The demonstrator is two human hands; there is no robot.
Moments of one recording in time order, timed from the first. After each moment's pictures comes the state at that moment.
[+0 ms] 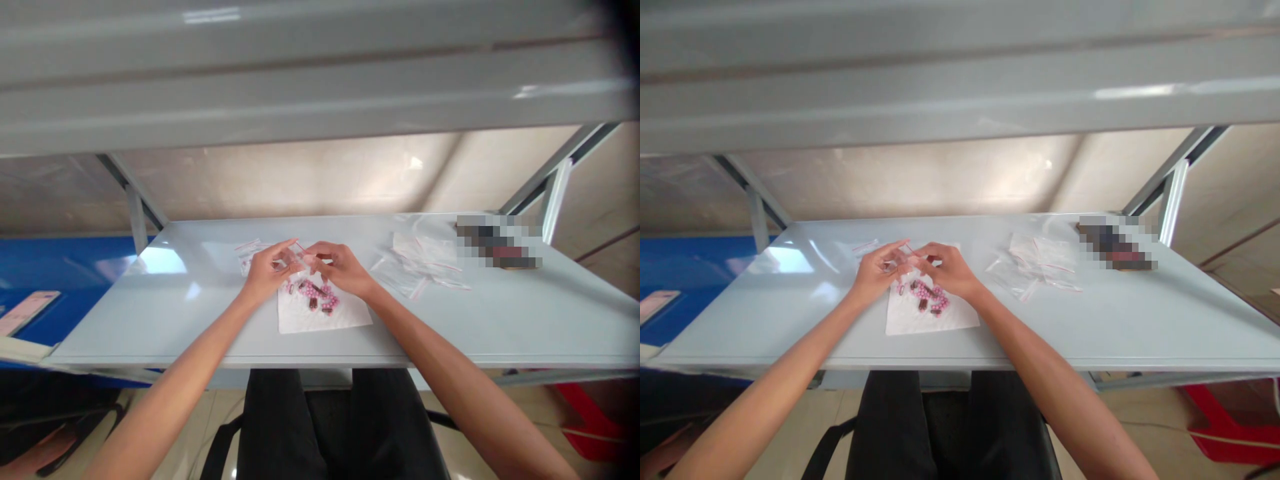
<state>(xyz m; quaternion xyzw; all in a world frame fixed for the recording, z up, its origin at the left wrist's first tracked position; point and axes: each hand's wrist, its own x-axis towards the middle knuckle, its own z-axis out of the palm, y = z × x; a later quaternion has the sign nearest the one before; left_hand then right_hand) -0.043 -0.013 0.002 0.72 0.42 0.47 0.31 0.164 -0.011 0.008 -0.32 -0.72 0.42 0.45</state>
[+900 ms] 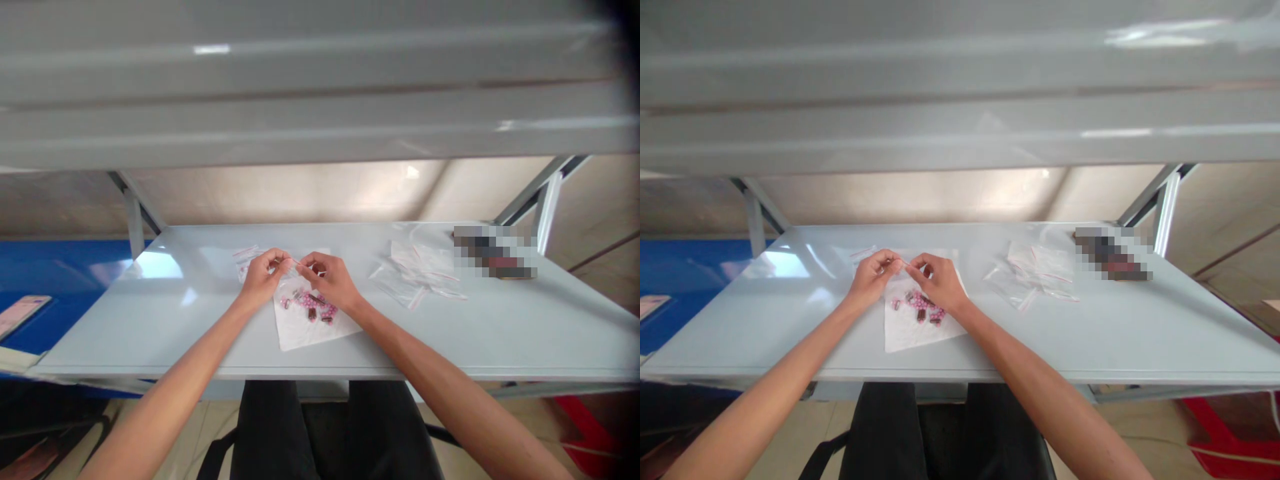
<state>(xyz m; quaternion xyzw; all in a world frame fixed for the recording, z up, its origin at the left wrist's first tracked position) -0.041 -0.011 0.013 0.69 0.45 0.48 0.30 0.148 -0.014 0.000 -0.39 -0.71 0.34 0.47</state>
